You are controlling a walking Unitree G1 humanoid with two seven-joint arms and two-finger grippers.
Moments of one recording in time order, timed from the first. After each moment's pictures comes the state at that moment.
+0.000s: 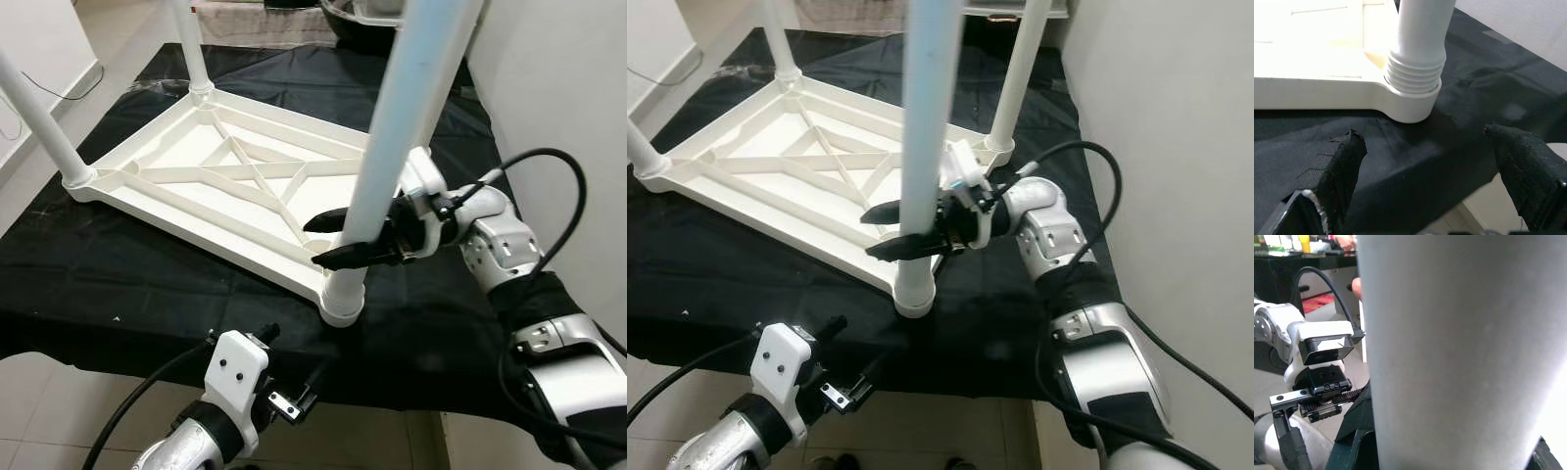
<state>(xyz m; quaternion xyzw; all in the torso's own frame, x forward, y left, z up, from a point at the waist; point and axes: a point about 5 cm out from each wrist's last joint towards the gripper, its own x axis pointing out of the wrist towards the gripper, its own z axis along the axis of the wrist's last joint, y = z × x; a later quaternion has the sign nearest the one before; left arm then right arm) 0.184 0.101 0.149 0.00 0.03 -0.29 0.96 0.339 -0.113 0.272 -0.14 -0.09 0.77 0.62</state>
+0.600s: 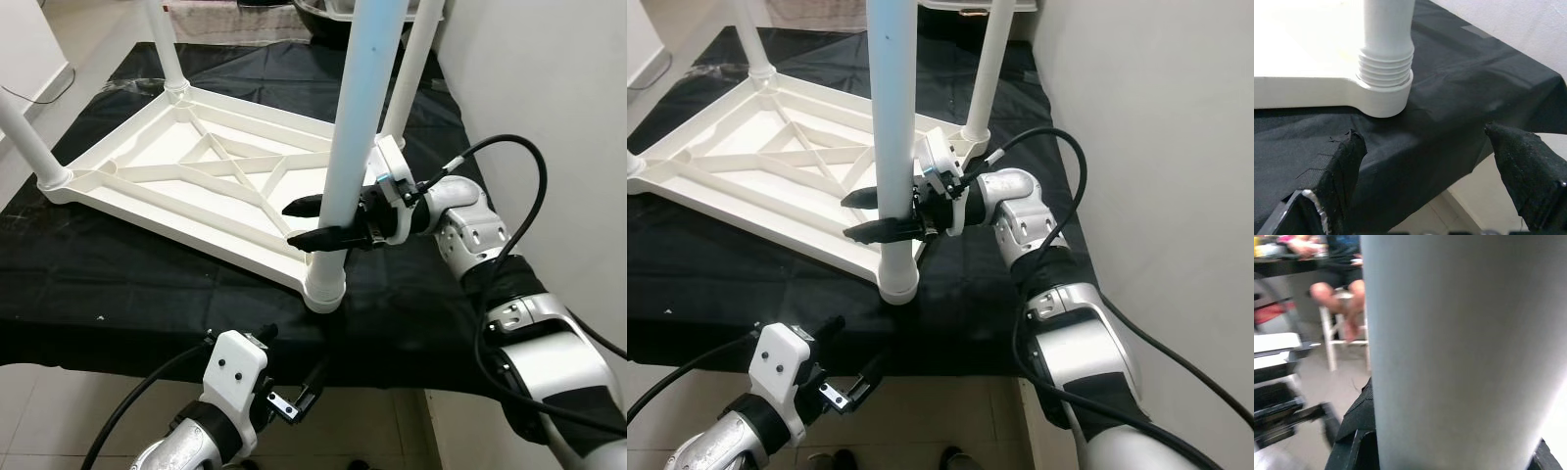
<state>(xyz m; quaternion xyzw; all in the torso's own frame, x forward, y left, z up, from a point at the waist) 0.184 0.101 0.150 0.00 0.03 -0.29 0.96 0.356 -0.098 0.269 -0.11 -0.10 0.72 0.68</state>
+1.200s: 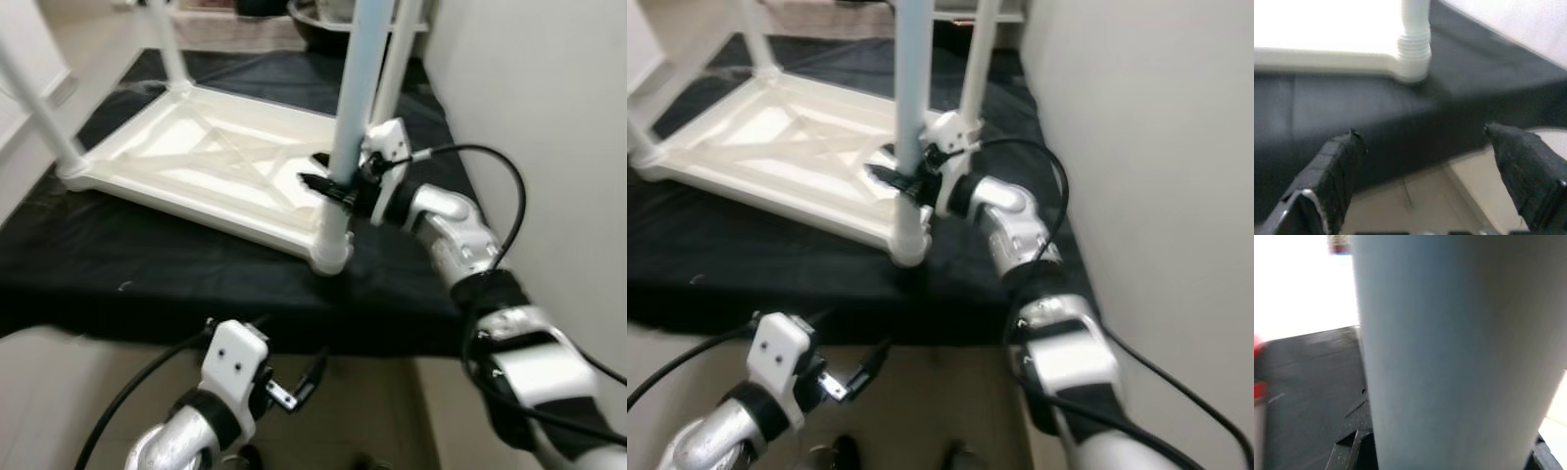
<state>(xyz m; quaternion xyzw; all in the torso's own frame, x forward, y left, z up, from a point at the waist) 0.189 0.104 0.147 0.00 0.03 -0.28 0.96 0.401 -0.127 0.258 -0.06 -0.07 0.34 0.94</state>
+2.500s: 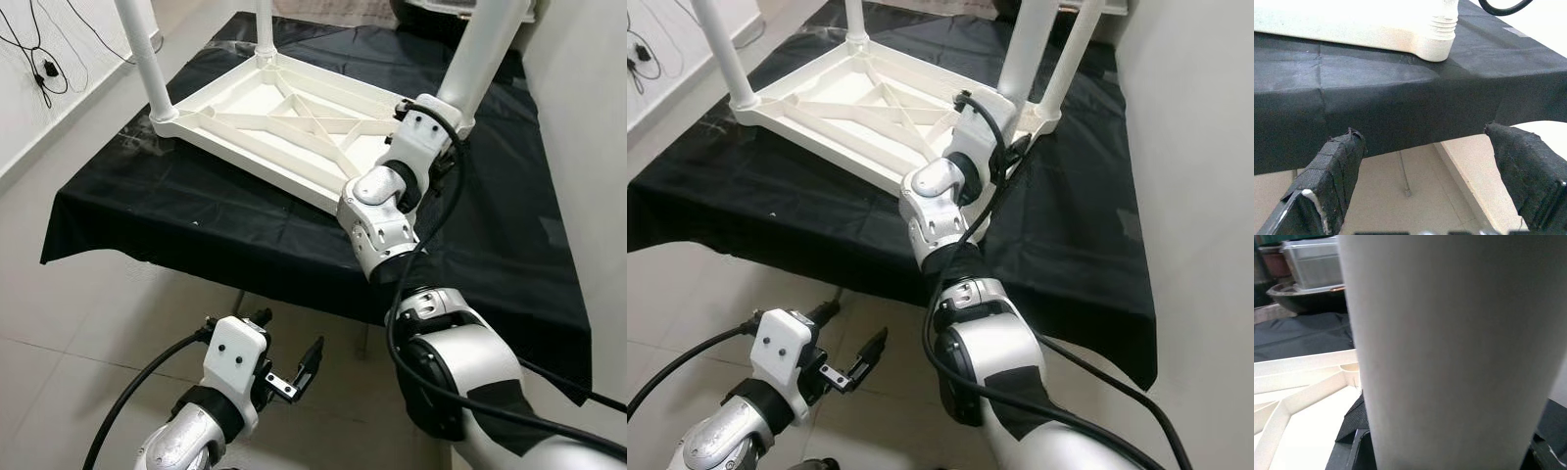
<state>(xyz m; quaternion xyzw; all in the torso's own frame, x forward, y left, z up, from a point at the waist) 0.196 0.100 0.152 0.00 0.01 -0.28 0.96 0.392 -0.094 0.274 0.10 -0.09 -0.41 0.90</state>
